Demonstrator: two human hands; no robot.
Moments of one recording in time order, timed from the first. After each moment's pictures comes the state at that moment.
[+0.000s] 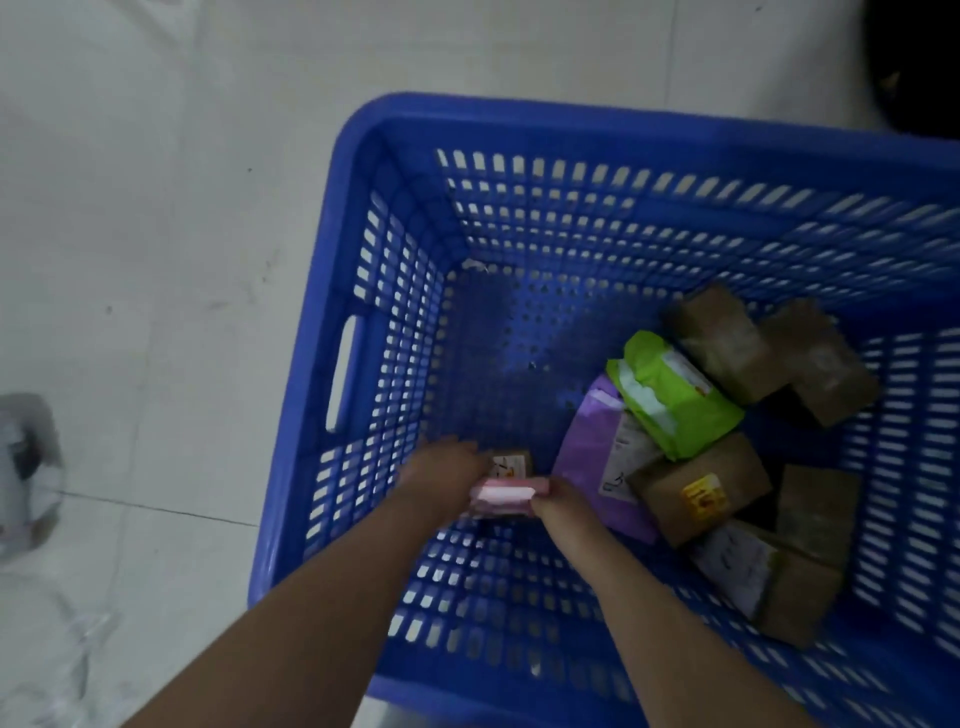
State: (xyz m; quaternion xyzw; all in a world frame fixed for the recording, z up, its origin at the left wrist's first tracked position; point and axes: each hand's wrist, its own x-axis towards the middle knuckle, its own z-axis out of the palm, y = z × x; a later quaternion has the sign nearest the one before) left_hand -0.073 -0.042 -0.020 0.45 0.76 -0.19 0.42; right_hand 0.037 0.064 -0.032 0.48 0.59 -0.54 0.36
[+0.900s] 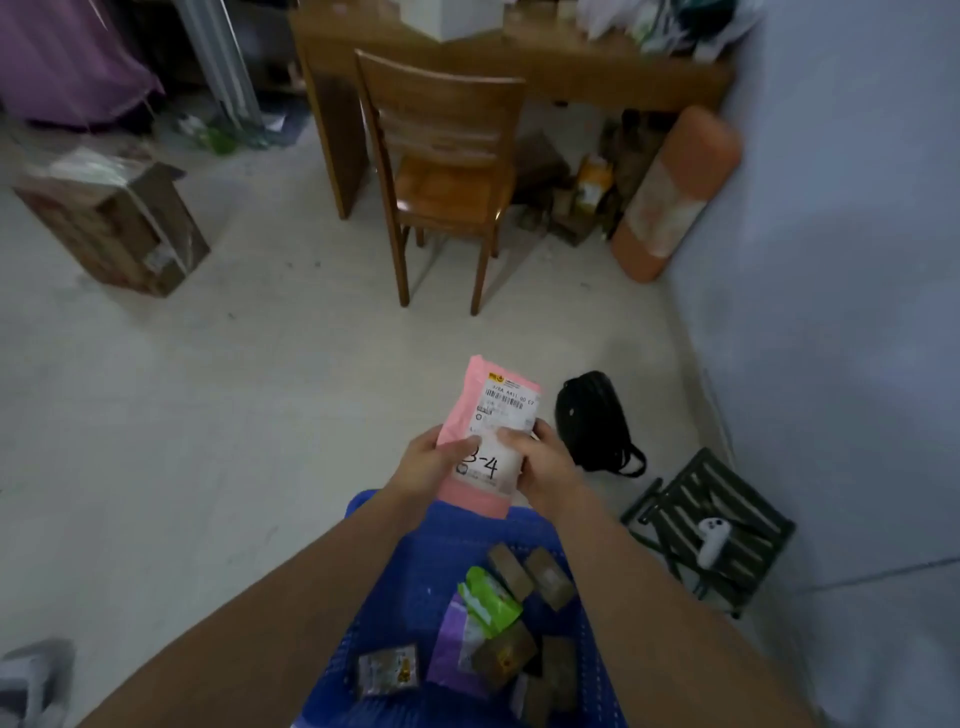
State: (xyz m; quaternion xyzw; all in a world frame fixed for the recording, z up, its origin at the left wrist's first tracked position) left_hand -0.114 0.137 0.594 0.05 0.67 0.60 0.43; right_hand -0.036 0.266 0.577 0.40 0.44 -0.80 -0.06
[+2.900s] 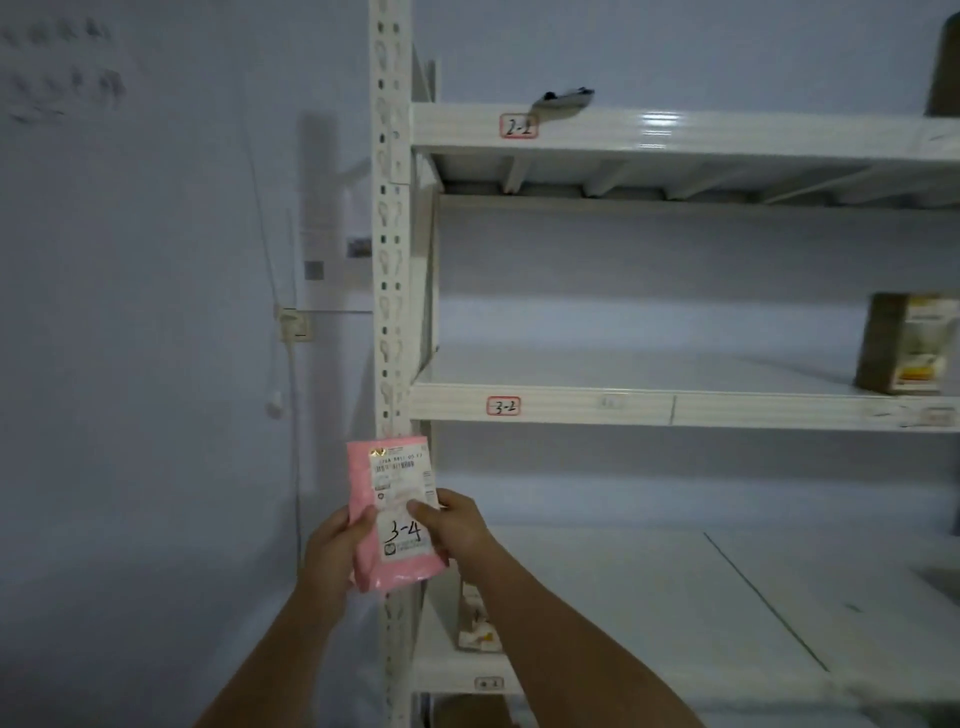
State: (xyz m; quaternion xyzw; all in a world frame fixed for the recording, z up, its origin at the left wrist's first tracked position) left_hand 0.259 0.204 0.967 0.55 0.31 0.46 0.63; right_hand 0.399 0.141 0.989 0.57 0.41 -0.37 -0.61
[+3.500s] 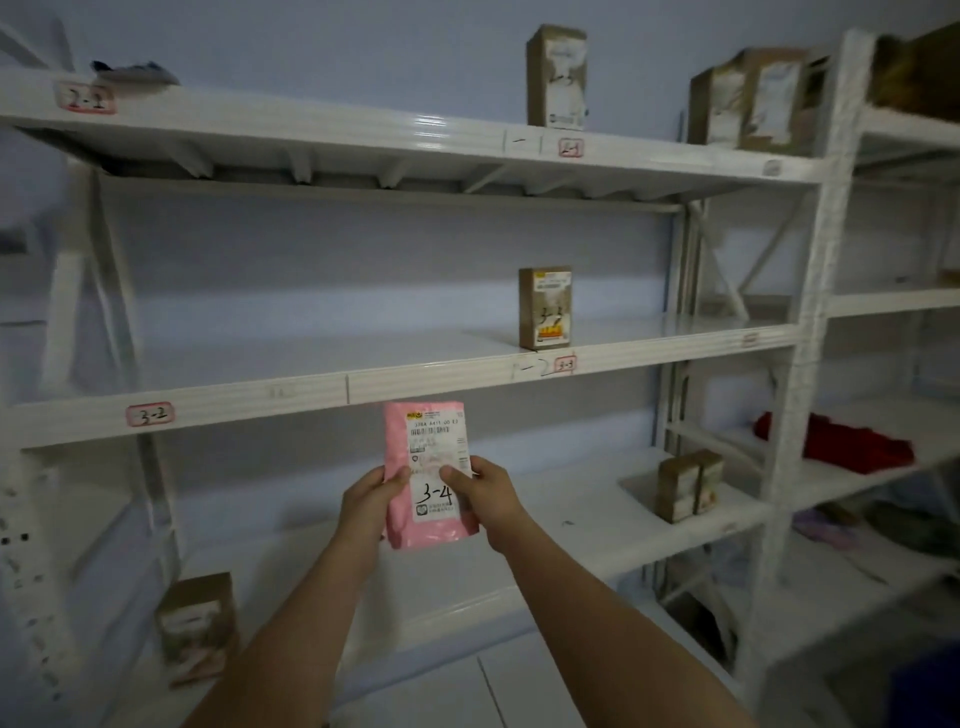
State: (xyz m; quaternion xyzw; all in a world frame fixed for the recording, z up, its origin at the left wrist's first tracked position) left_hand 0.556 -0.069 1.003 0.64 0.21 0.30 0.68; right_hand 0.646 -0.194 1.012 0.62 0.30 -0.21 -0.70
